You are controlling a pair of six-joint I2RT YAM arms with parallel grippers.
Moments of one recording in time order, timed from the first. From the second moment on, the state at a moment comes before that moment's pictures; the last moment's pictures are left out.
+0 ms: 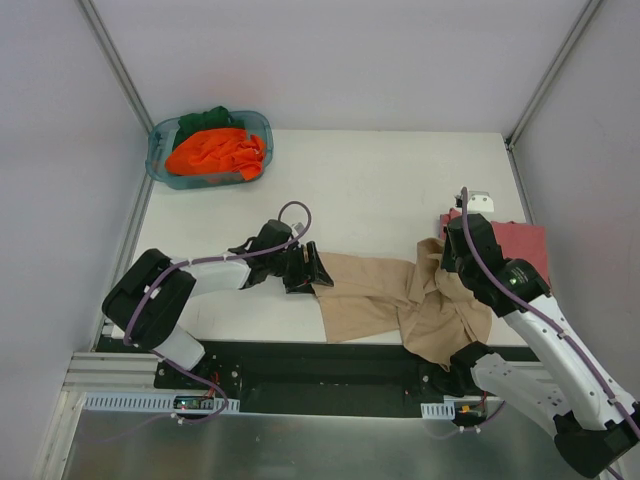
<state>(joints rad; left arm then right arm) -0.62 1.54 0.65 0.06 0.48 -0.94 0.55 0.83 0.96 -0.87 0.51 0.36</state>
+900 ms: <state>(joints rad) -0.70 1.54 0.78 -0.05 0.37 -0.94 0.51 0.81 0.92 -0.86 0.47 0.36</state>
